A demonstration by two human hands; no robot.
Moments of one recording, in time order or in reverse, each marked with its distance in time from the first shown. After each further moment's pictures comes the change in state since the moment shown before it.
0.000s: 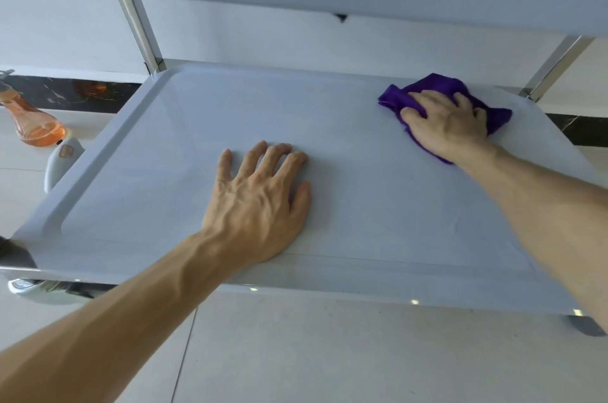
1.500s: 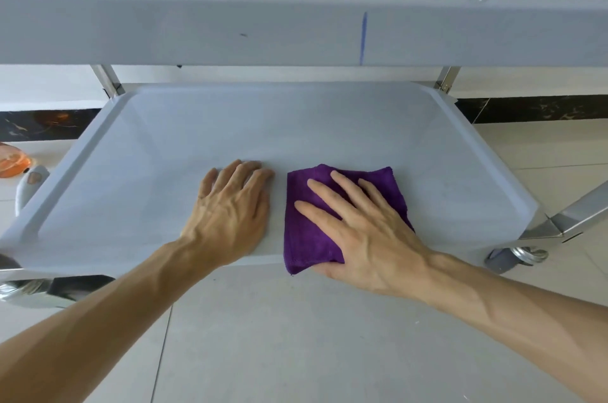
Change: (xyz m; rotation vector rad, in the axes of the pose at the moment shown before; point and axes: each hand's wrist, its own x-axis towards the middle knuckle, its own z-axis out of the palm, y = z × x) left_hand -0.027 0.032 -0.004 -0.067 0.031 0.114; right_hand -0.230 -0.006 -0.009 -0.157 0.003 -0.710
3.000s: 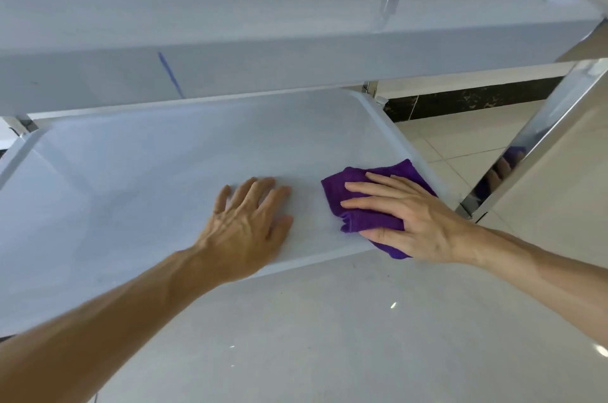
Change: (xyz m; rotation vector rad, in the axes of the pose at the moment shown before) left_hand 0.034 0.094 0.023 0.046 -0.257 0.236; right_hand -0.094 0.137 -0.020 0.368 -0.016 0.215
